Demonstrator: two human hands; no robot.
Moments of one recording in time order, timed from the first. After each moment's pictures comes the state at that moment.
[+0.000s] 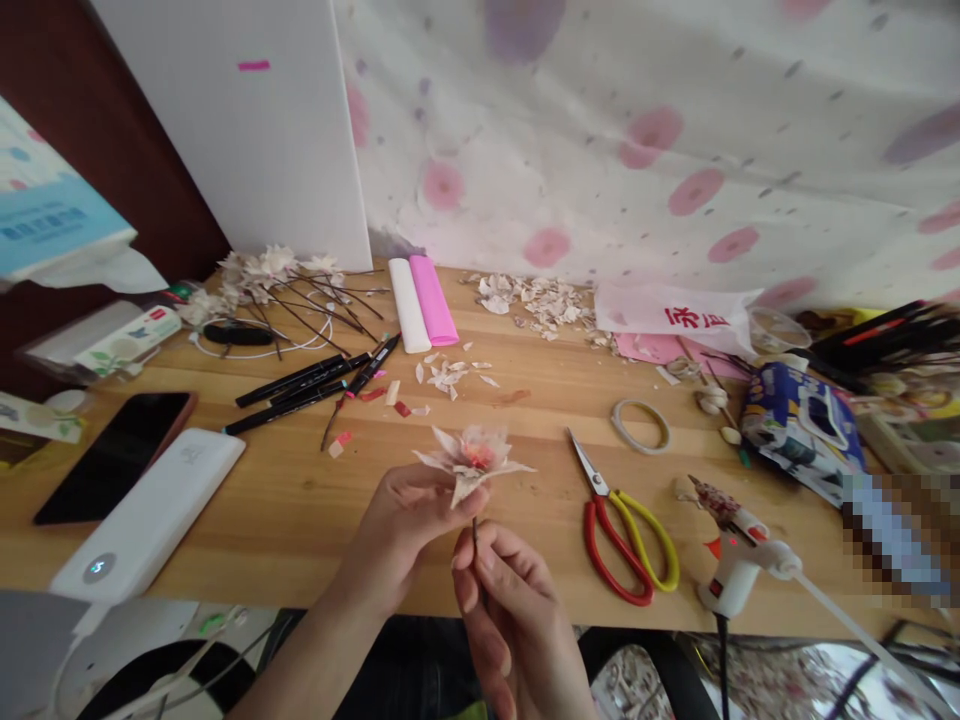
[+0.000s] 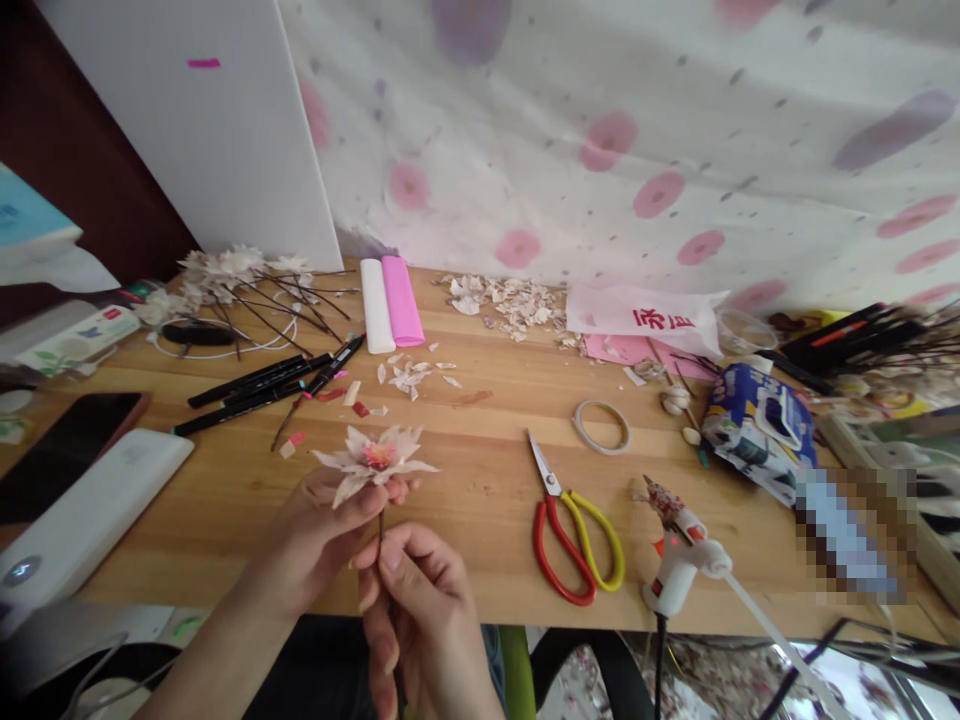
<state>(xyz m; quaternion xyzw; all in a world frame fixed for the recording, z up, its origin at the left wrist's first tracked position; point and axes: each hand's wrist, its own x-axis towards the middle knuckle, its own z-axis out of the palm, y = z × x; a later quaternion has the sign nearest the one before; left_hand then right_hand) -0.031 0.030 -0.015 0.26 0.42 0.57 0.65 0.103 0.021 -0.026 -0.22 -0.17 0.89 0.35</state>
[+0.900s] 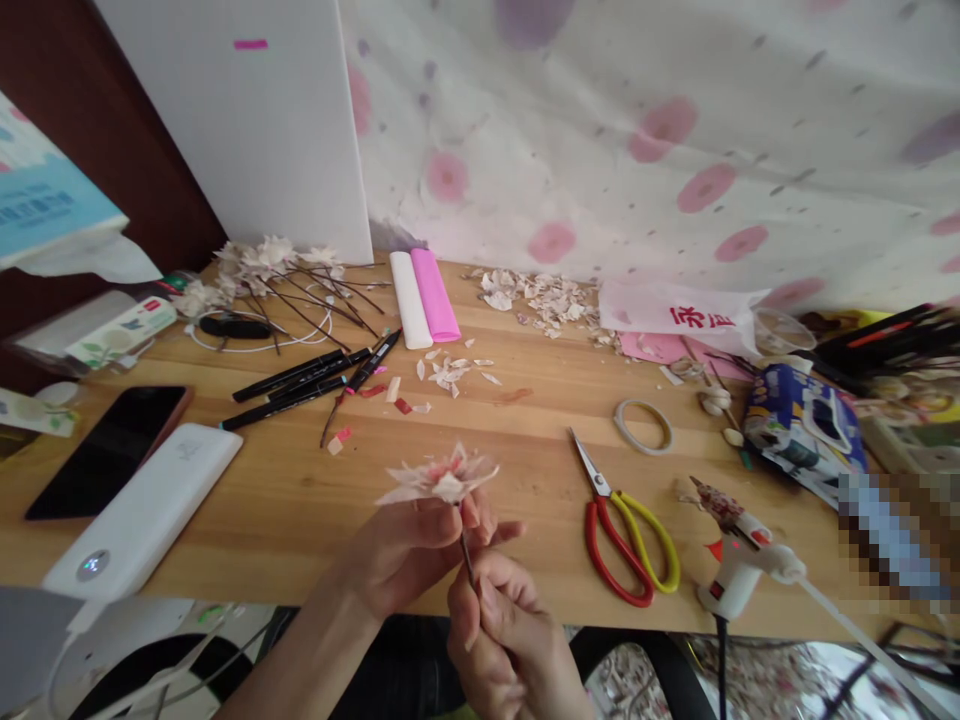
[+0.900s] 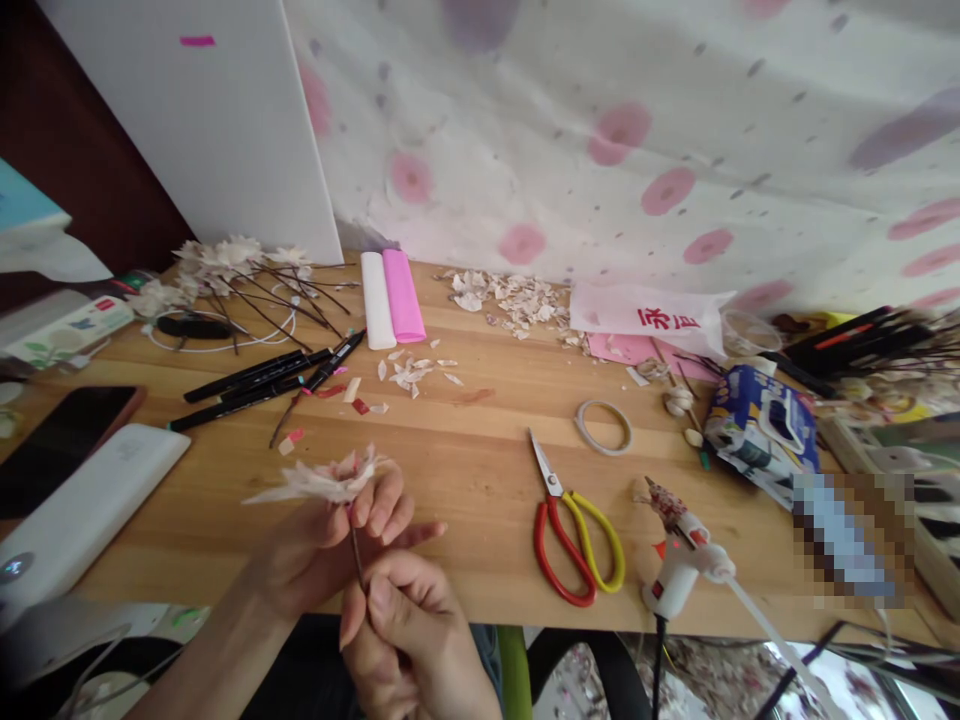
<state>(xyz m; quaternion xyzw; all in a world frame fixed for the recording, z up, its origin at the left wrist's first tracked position) -0.030 0.032 -0.019 0.16 0.22 0.57 0.78 0.105 0.016 -0.035 -0.16 -0.20 0.93 0.28</state>
